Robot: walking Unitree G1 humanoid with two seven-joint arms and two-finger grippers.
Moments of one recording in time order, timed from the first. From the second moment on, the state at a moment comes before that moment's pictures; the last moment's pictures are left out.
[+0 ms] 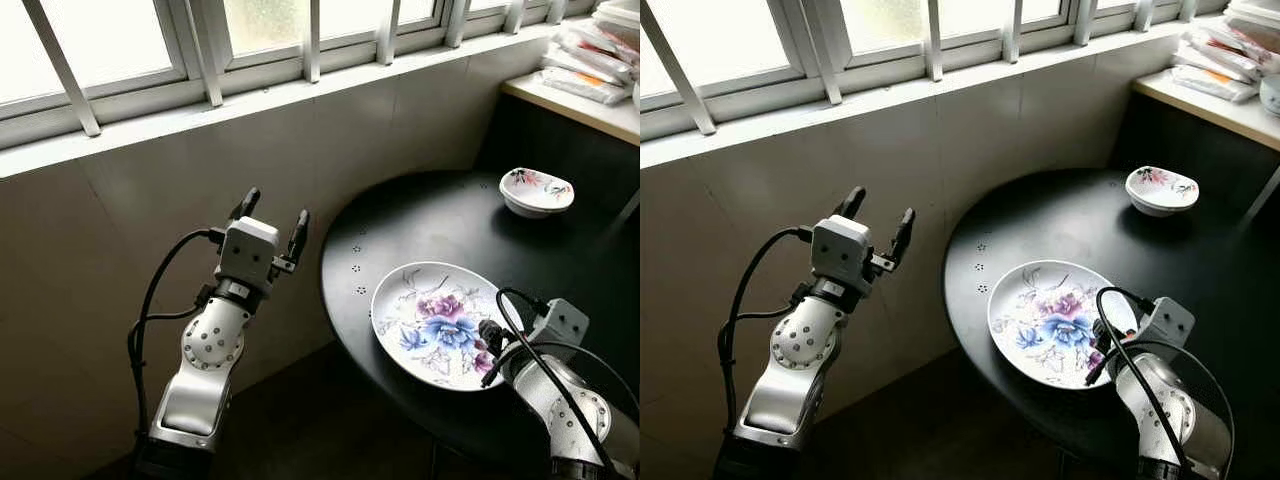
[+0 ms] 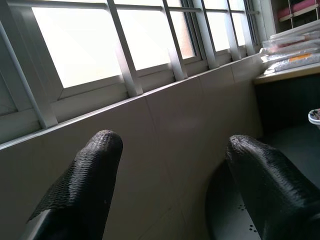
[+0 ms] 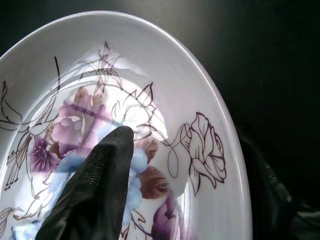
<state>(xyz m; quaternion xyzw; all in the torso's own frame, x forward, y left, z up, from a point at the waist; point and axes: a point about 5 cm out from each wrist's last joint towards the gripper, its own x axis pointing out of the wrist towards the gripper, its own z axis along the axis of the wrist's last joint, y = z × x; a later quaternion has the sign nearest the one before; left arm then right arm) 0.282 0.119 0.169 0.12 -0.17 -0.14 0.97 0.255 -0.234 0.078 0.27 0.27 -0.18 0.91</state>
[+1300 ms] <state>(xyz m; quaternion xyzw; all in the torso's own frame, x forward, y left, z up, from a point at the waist) 0.285 0.120 0.170 0.14 -0.17 -0.13 0.97 0.269 -0.244 0.112 0.33 0.12 -0.19 0.92</state>
